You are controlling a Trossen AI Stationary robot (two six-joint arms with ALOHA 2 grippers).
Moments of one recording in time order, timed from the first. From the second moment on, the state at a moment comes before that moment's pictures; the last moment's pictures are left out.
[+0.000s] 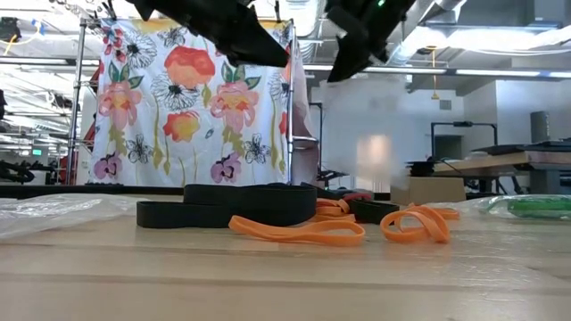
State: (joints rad) left arm 0.07 1.35 0.91 0.05 -0.04 0.13; right arm -0.06 1.51 1.28 -0.60 0.46 0.21
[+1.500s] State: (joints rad) left arm 0.20 1.77 0.77 0.43 -0.11 0.37; right arm -0.19 1.33 1.05 -0.56 0.30 0.18
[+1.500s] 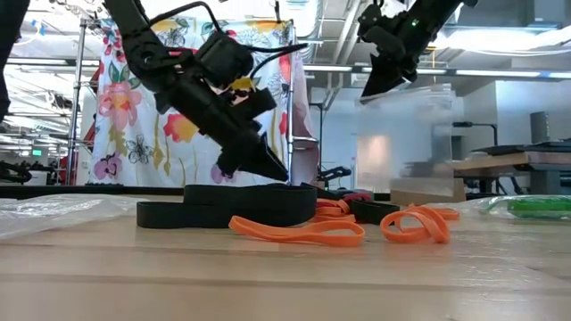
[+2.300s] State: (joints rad) left arm 0.28 2.03 1.14 0.02 0.08 0.37; right arm -0.21 1.33 1.06 -0.57 0.26 0.23
